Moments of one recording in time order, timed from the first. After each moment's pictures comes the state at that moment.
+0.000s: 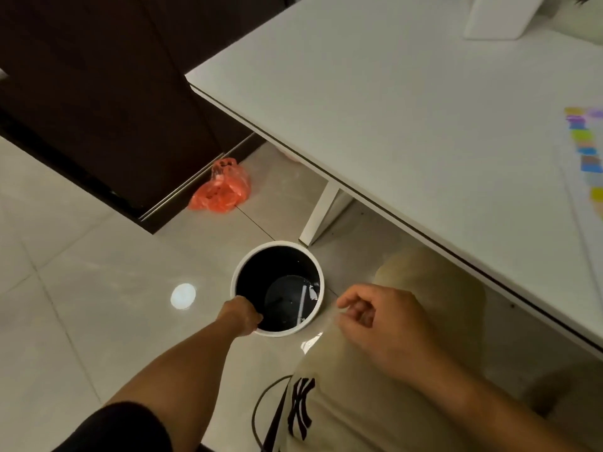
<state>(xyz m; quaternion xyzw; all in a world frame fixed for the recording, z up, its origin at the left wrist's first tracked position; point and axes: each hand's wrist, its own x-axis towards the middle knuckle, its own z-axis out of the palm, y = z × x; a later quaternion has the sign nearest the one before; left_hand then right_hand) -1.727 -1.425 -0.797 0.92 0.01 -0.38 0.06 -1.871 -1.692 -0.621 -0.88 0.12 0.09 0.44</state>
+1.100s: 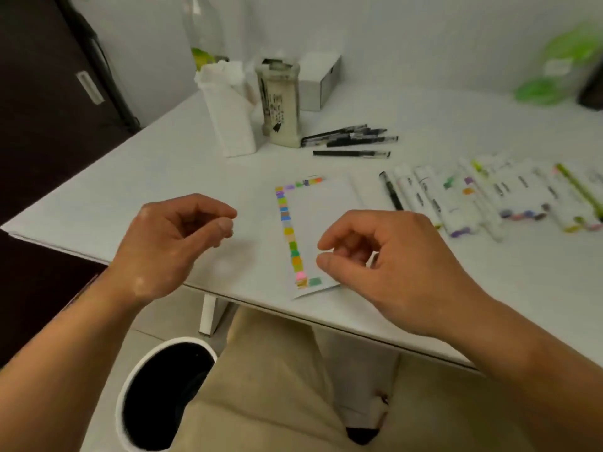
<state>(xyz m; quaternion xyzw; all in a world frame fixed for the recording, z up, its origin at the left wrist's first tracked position) -1.771 -1.657 -0.441 0.76 -0.42 -0.10 0.49 -1.992 -1.839 -0.419 -0.88 0.14 -0.19 0.40</state>
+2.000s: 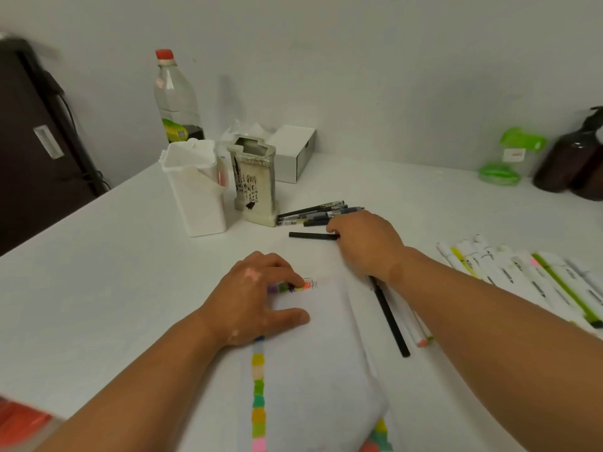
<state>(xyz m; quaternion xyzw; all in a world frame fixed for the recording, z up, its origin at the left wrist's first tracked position) -1.732 -1.811 -0.473 0.76 -0.60 -0.05 0.25 -1.840 -2.027 -0.445 -0.97 0.25 -0.05 -0.01</state>
